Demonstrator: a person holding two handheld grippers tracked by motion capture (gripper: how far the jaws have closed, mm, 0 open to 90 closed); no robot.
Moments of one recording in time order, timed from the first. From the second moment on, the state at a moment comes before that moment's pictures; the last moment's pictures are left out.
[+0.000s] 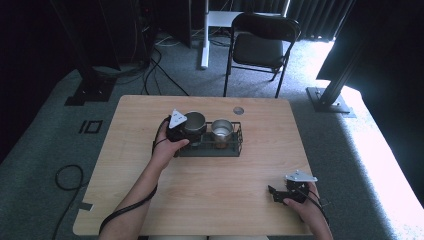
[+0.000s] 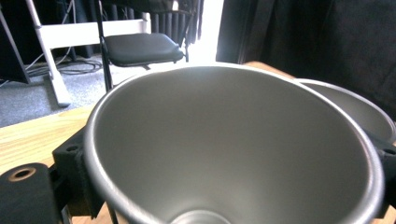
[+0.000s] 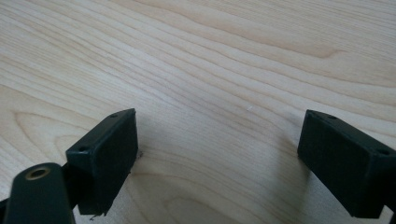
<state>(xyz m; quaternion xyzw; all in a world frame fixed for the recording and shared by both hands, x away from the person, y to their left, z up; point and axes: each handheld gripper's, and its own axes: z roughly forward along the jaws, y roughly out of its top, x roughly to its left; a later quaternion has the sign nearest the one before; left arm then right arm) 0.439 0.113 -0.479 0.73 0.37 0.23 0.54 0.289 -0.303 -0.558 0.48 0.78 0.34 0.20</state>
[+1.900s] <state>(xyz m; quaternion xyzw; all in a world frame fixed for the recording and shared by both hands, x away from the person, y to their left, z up) 0.385 0.188 -0.467 0.75 0.41 0.23 0.47 0.289 -0.303 -0.558 0.48 0.78 0.34 0.20</state>
